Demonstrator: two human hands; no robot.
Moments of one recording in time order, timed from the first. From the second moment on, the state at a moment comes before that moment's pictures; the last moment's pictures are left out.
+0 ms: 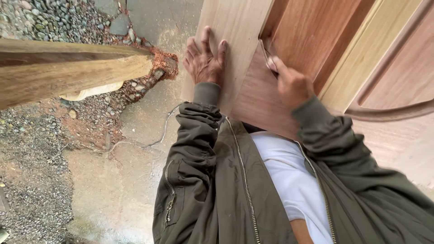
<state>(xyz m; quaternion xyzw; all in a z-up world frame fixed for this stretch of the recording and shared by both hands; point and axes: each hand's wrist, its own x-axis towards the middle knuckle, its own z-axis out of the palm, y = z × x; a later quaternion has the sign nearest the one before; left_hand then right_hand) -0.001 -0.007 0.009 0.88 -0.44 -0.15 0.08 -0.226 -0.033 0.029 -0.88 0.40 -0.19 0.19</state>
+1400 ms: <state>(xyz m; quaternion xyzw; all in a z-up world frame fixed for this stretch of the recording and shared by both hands) -0.008 -0.006 0.016 0.90 -0.40 -0.14 0.12 -0.184 -0.093 0.087 -0.60 0.52 -0.02 0.61</state>
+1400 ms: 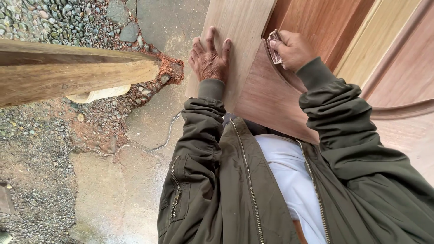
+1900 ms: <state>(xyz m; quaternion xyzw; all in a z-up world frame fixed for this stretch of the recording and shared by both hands) -0.004 -0.007 0.014 0.89 -0.42 -0.16 0.06 -0.218 -0.048 0.007 -0.86 0.47 -0.16 0.13</state>
